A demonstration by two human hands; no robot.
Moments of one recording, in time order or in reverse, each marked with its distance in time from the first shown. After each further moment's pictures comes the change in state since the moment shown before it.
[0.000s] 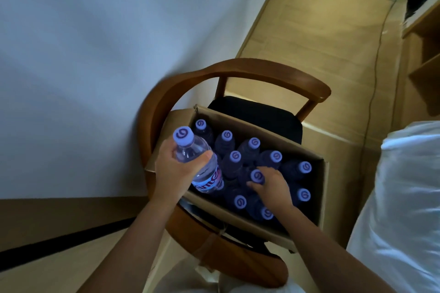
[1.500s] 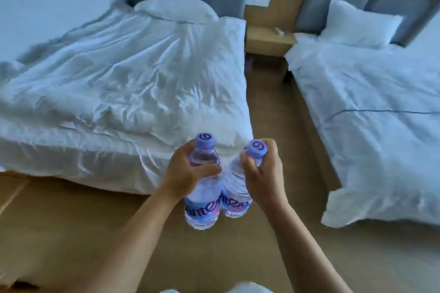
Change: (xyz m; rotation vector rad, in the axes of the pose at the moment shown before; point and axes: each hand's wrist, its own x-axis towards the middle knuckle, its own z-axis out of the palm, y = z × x) left_hand -0.647 0.000 -0.008 -0.061 -2.205 0.559; right_hand -0.777 -0.040 0.084 0.304 1.975 0.943
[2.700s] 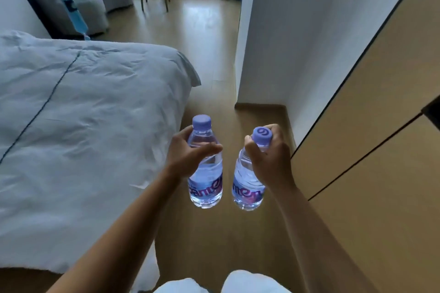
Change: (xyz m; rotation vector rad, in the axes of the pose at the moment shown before) left_hand 0.041 0.011 0.919 -0.011 -1.538 0.138; right_hand -0.016 0.283 -0.701 -0.627 1.396 0.542
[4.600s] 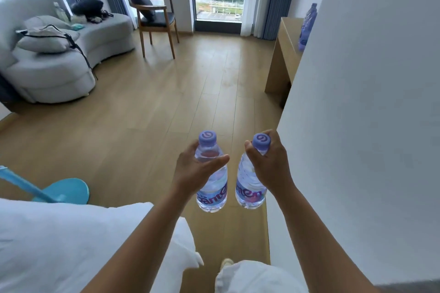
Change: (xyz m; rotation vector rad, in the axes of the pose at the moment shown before) left_hand 1.277 -0.112 -0.030 0.074 0.146 -0.072; right_hand 1.173 0.339 0.512 0.002 -0.131 -0.022
